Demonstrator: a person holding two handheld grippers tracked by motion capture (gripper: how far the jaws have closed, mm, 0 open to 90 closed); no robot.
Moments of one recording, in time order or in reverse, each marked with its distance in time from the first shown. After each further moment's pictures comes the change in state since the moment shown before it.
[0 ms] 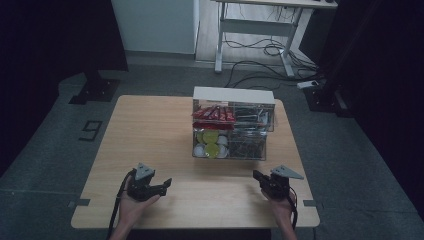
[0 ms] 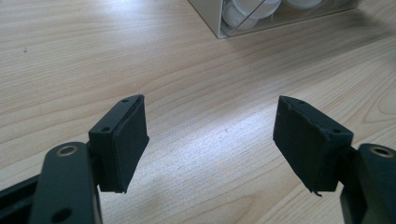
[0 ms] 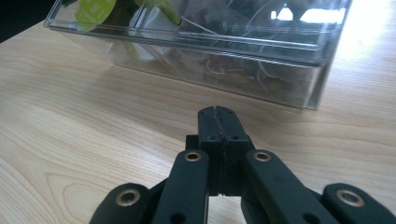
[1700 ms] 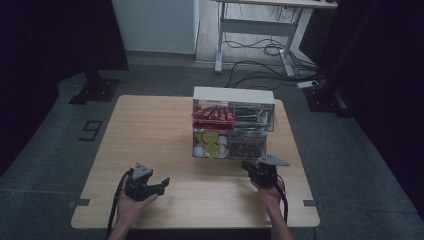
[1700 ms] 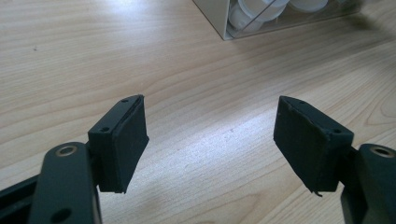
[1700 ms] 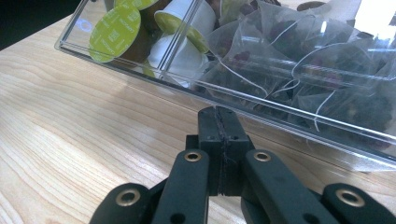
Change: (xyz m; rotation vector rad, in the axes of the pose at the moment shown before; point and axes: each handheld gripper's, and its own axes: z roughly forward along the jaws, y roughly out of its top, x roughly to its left) left arm 0.005 0.000 -0.006 -0.021 0.006 -0.021; right arm 0.016 0.029 0.034 0.002 0.036 -0.045
